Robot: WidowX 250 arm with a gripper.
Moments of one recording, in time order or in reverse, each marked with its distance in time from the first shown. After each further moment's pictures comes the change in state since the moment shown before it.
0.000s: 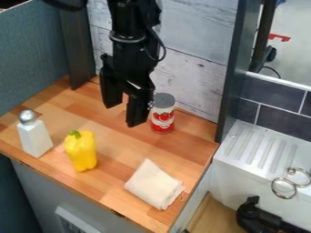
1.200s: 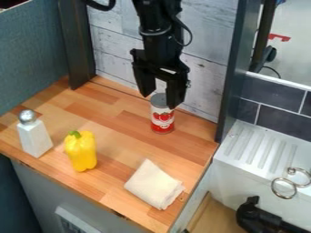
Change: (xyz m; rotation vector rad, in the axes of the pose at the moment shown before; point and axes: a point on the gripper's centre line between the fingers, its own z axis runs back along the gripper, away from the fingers) arm 0.067 0.000 -0.003 -0.089 -0.189 0.137
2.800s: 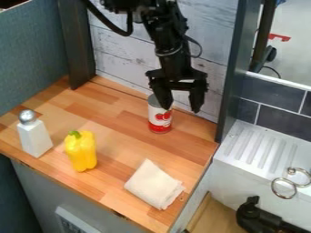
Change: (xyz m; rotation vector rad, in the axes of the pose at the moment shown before) arm 0.041 -0.004 -0.043 -0.121 -0.076 0.263
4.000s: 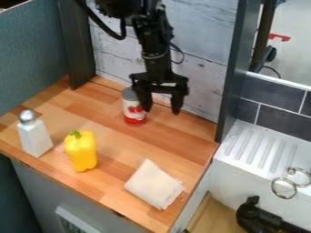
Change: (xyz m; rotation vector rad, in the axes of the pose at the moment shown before) arm 0.003 0.050 -0.014 0.113 0.078 0.123
